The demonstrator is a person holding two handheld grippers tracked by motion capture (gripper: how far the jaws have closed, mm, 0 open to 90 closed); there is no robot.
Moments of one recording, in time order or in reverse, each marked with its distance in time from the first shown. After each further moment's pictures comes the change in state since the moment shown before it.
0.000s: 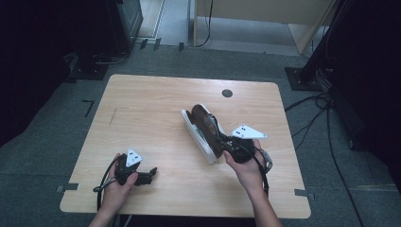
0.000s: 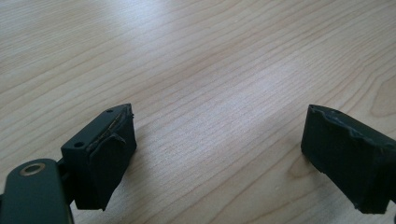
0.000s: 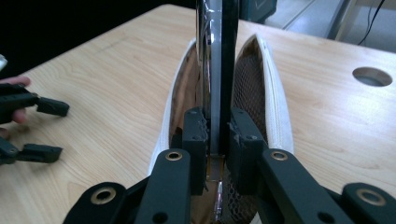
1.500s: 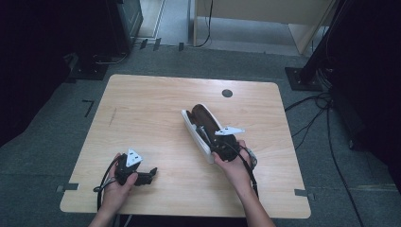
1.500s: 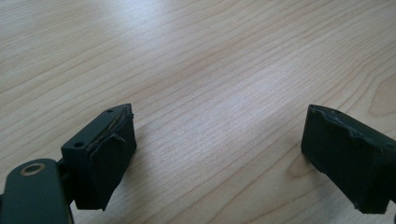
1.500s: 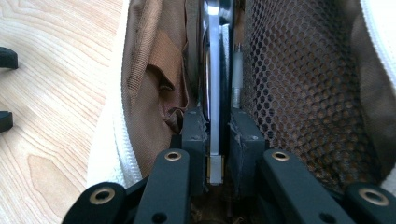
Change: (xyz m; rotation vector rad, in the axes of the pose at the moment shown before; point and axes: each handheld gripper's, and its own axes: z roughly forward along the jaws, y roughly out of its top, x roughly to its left) left arm 0.000 0.000 0.000 0.003 -0.003 0.006; right arm 0.001 -0.021 0.056 0.258 -0.032 0.072
